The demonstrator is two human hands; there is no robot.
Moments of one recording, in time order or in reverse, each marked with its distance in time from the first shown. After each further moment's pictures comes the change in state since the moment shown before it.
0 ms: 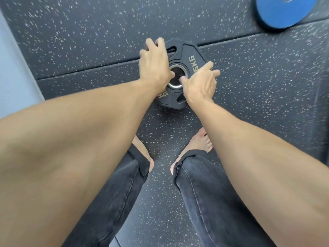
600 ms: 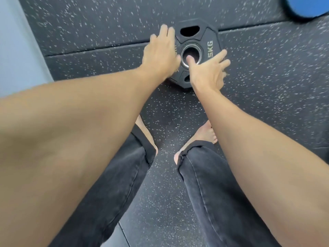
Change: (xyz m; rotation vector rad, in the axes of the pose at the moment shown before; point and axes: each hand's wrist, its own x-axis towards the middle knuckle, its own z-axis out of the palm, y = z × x) left_hand -0.011 -0.029 0.001 -0.002 -0.076 0.108; right_hand -0.012 -0.009 0.011 0.048 -0.086 0.079
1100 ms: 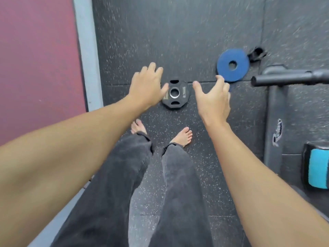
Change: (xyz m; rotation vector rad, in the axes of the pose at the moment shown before) left_hand -0.236 0.080 -0.287 0.111 0.172 0.017; right_hand -0.222 0.002 -0.341 0.107 0.095 -0.394
